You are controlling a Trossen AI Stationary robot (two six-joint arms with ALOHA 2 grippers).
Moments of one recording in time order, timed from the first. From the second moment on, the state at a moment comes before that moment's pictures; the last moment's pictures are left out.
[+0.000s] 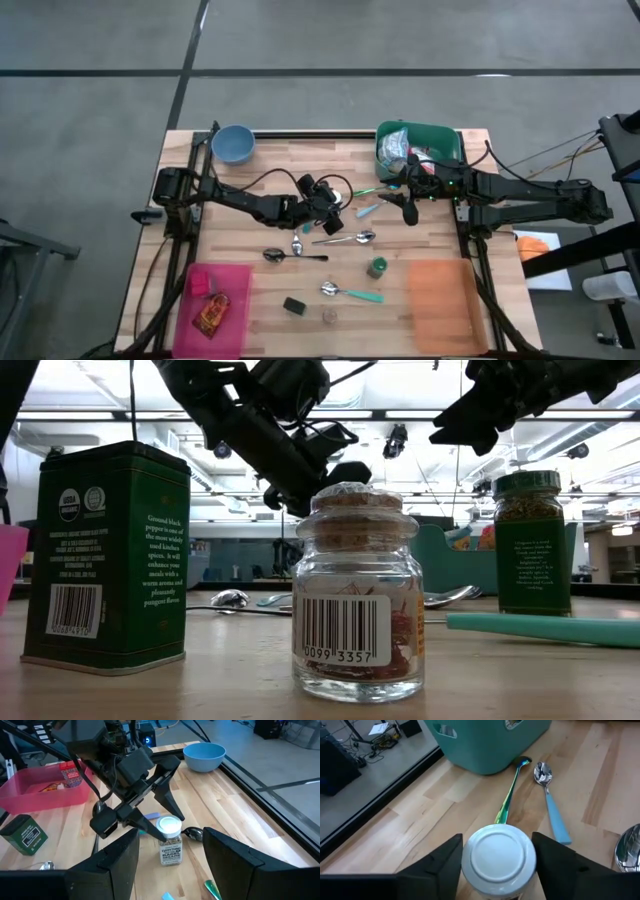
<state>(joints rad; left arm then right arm) -0.02 1.89 1.07 0.16 -0.60 -0.19 -0.18 0.82 0.58 -0.10 -0.03 0.11</state>
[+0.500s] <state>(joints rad) -0.02 1.89 1.07 0.16 -0.60 -0.19 -0.18 0.82 0.58 -0.10 -0.03 0.11</state>
